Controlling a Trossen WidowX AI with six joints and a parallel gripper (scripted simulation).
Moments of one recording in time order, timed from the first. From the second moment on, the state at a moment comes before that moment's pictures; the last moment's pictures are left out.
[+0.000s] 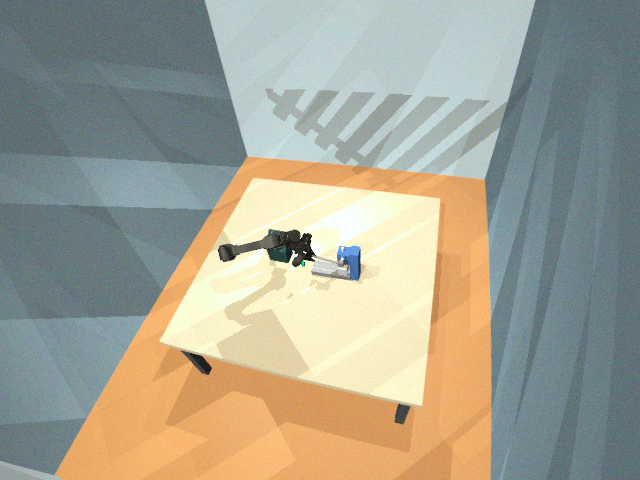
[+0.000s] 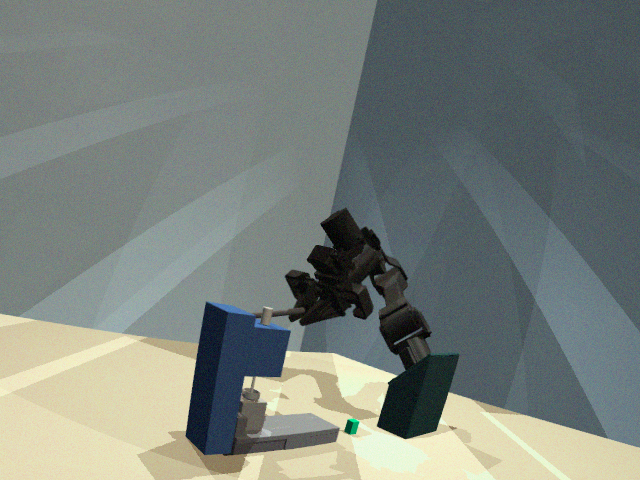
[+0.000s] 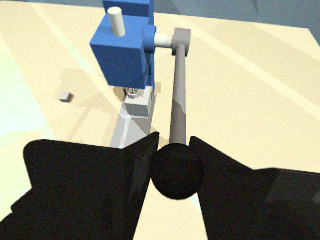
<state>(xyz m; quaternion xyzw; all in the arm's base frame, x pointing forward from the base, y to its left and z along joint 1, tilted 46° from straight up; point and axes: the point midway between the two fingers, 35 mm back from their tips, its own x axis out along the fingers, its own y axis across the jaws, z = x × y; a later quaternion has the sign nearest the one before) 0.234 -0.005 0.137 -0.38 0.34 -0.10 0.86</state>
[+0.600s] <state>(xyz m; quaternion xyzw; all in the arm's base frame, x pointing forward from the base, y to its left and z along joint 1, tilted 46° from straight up) 0.233 -0.012 0.131 -0.38 0.34 -0.11 0.85</state>
